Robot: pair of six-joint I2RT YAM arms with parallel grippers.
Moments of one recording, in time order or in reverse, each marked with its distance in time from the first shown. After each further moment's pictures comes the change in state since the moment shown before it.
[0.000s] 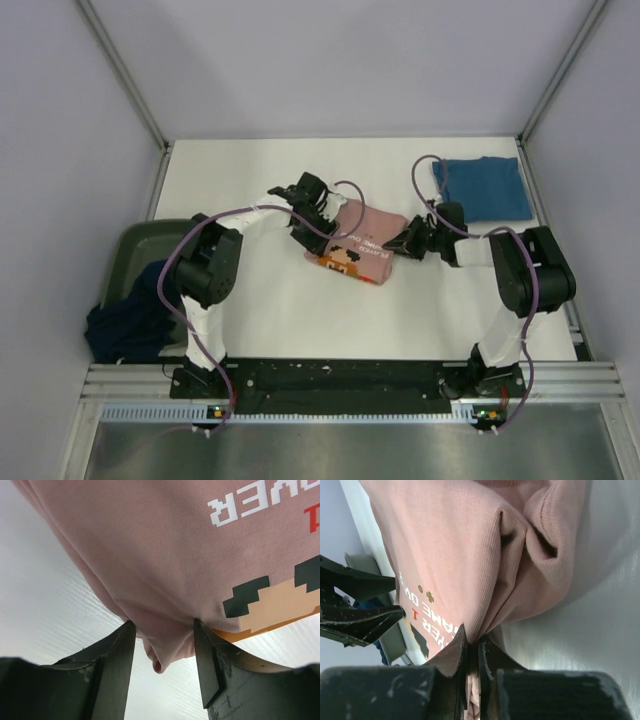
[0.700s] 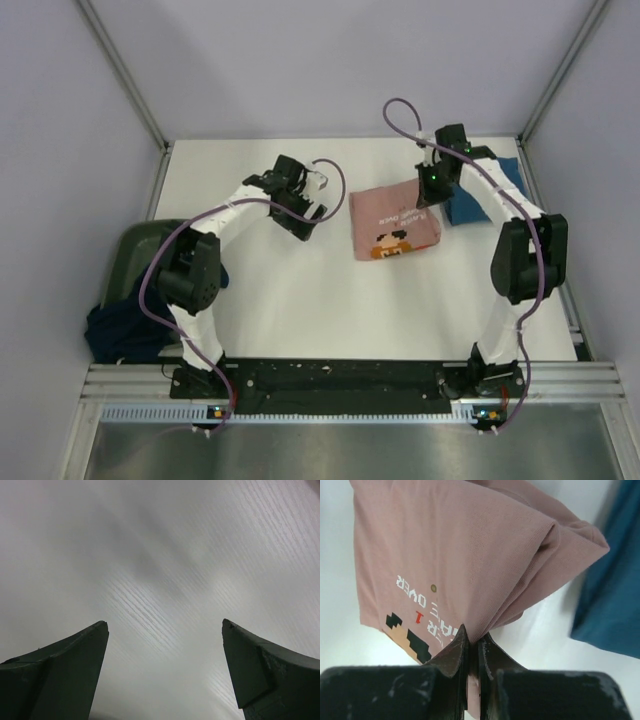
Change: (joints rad) left arm 0.107 -0.103 0.019 -0.015 -0.108 0.051; right arm -0.009 0.088 0.835 -1.081 0.353 -0.794
